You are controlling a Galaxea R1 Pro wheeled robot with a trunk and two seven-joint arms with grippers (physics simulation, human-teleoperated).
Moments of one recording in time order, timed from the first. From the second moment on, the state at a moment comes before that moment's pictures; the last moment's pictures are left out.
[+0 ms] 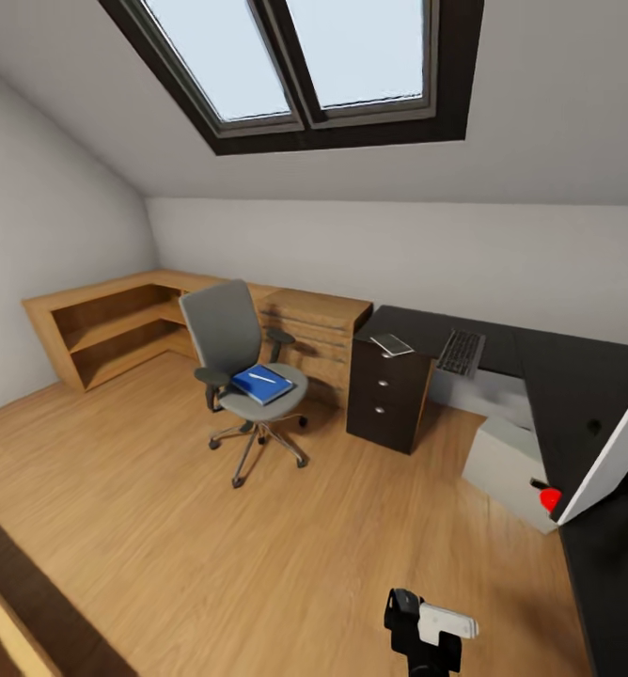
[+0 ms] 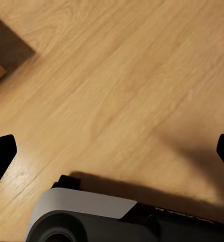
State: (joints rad) left arm 0.16 -0.05 0.06 -0.62 0.21 -0.27 -0.02; right arm -0.10 -0.09 0.68 -1.07 -0.42 -0.23 -0.78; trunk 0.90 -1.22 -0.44
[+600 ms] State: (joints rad) left arm 0.16 -0.05 0.06 -0.62 0.21 -0.27 -0.02; right arm -0.10 -0.08 0.67 -0.96 -0.42 -0.33 -0.75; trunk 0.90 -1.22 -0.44
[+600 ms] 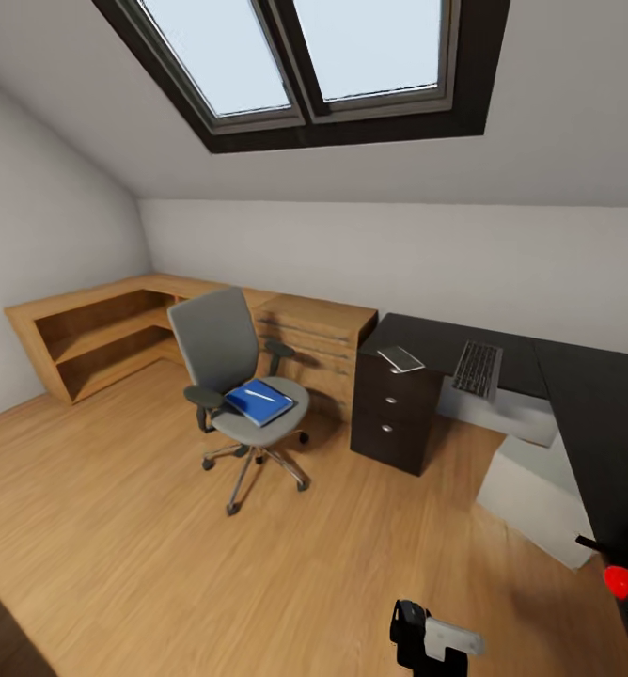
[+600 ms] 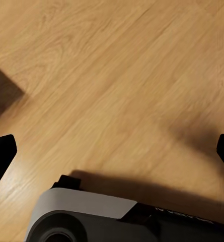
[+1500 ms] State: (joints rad) left arm 0.16 -0.05 0.06 -0.62 0.21 -0.27 -0.02; right arm -0.10 -0.04 0.66 -0.95 -0.42 -0.37 -0.75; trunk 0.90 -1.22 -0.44
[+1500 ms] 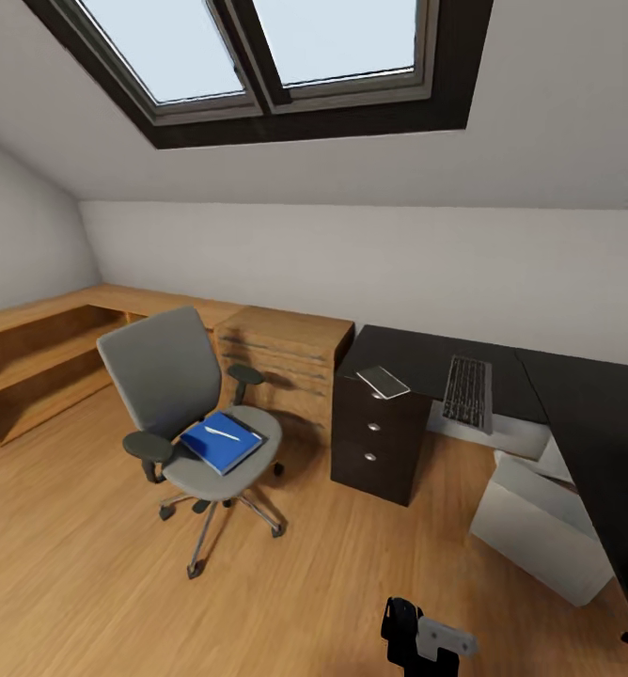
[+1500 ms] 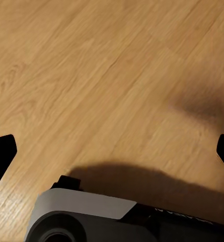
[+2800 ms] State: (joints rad) left arm 0.16 -0.05 0.06 -0.62 0.21 -0.27 -0.02; right arm -0.10 -0.04 0.66 -0.93 -0.40 -0.39 -0.75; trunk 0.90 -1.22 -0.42
